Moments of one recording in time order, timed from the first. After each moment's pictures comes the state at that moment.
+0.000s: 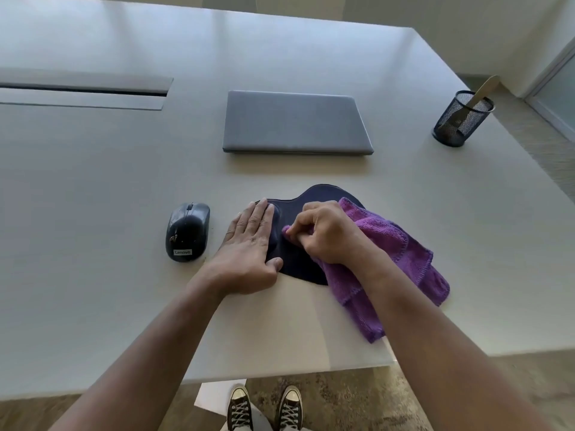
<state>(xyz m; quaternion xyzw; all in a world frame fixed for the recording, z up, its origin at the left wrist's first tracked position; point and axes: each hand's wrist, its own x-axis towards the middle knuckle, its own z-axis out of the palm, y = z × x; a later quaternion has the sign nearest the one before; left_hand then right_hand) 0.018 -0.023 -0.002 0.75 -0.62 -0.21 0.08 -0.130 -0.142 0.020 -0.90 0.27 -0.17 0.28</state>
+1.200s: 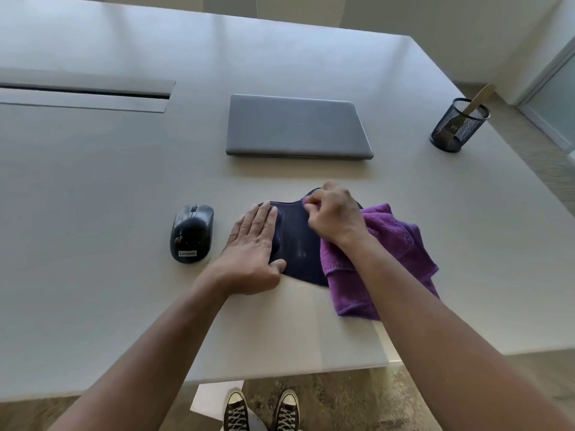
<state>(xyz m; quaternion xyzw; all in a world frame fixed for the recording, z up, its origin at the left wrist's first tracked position) 0.017 -0.023 0.001 0.74 -0.63 -0.21 0.08 -0.109 -0.163 0.020 -0.86 0.45 -0.16 0.18</state>
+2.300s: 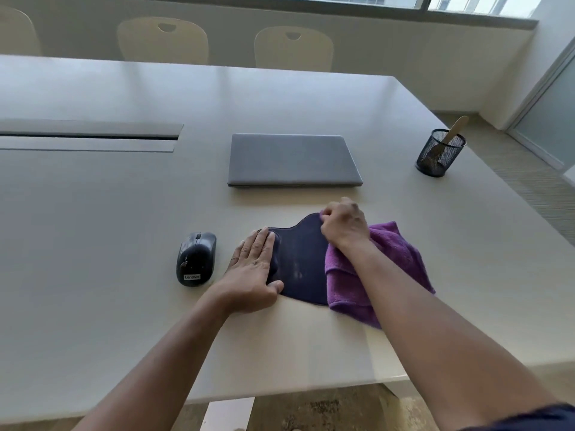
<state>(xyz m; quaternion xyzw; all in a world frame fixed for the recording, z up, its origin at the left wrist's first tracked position) 0.016 -0.023 0.001 0.75 -0.62 -0.21 0.07 -0.120 -0.200 0.020 -0.81 0.54 -0.14 0.16</state>
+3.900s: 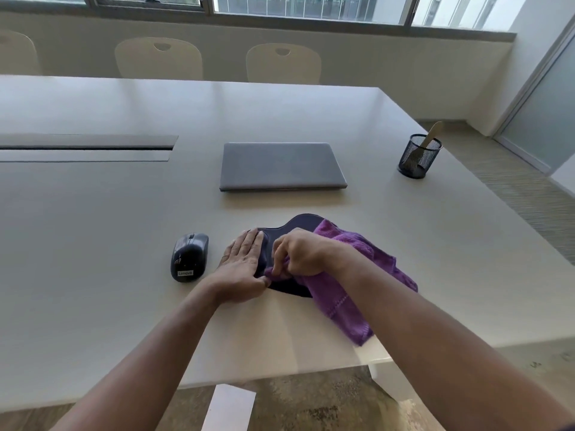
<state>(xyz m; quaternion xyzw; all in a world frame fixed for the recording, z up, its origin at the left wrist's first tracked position) 0.015 -0.024 0.005 0.75 -0.62 -0.22 0.07 -0.122 -0.130 0.056 -0.93 0.25 0.09 0.27</state>
